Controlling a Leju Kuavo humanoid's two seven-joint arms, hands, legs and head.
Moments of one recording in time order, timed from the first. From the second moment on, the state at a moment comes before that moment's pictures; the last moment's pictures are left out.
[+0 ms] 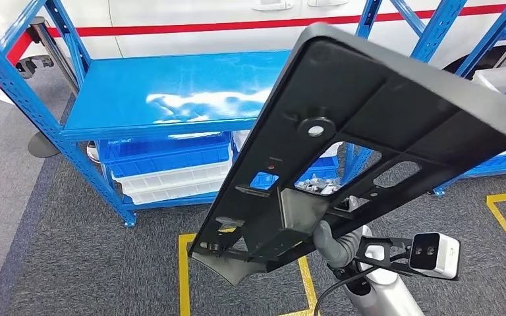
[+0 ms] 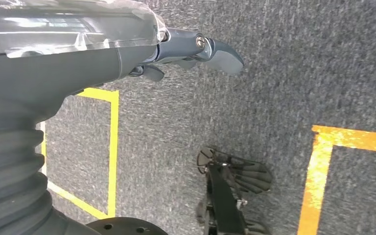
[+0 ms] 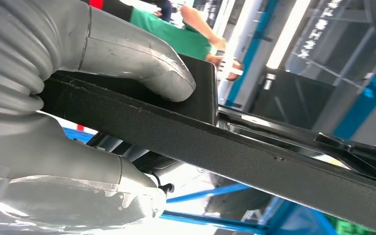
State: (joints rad) left arm -0.03 -0.03 0.36 -0.20 -0.02 0.15 -0.19; right arm -0.21 -0.11 0.41 -1.83 -0.31 0.46 -0.70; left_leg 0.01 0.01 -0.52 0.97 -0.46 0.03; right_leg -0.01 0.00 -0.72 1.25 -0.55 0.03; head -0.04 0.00
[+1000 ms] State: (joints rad) left arm -0.01 -0.03 0.38 -0.20 -0.06 0.13 -0.23; right arm -0.01 -0.05 0.30 -1.91 -0.18 0.61 -0.70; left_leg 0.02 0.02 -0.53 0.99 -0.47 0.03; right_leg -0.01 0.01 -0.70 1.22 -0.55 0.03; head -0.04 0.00
